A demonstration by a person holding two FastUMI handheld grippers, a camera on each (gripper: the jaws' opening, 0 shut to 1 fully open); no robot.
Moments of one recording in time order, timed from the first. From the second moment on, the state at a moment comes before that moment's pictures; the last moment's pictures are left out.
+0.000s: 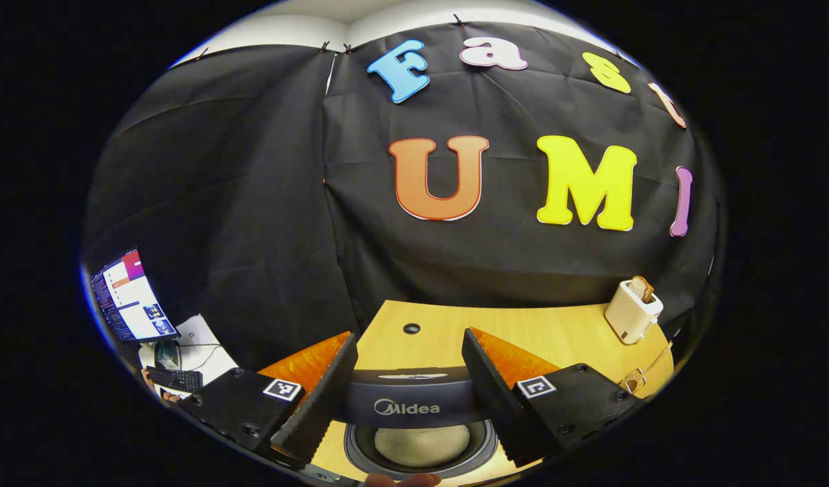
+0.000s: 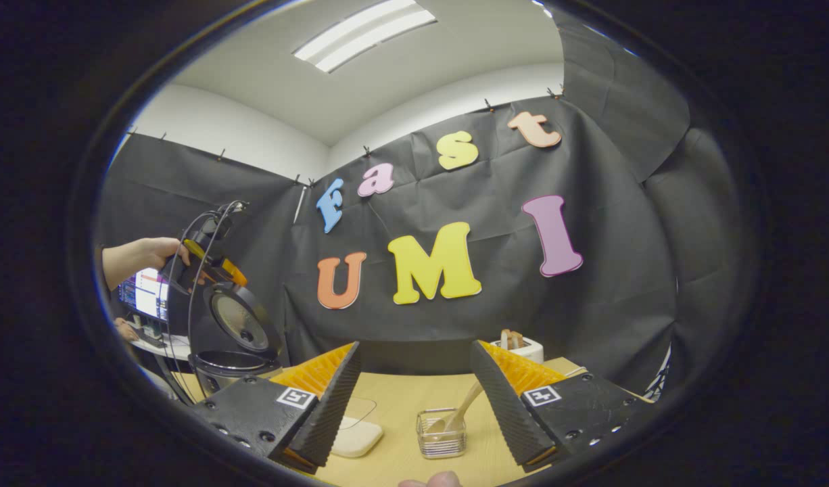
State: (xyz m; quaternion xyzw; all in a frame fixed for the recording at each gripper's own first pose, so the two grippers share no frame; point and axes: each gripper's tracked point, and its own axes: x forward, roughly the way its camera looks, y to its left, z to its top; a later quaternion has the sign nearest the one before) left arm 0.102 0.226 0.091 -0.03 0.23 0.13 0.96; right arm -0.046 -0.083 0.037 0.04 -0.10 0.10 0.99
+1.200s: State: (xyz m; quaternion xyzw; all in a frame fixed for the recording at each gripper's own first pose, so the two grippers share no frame) left arm -0.014 0.186 -0.056 -0.04 0.28 0.12 0.95; right arm -0.063 -0.062 0.008 0.03 -0.07 0.11 0.99
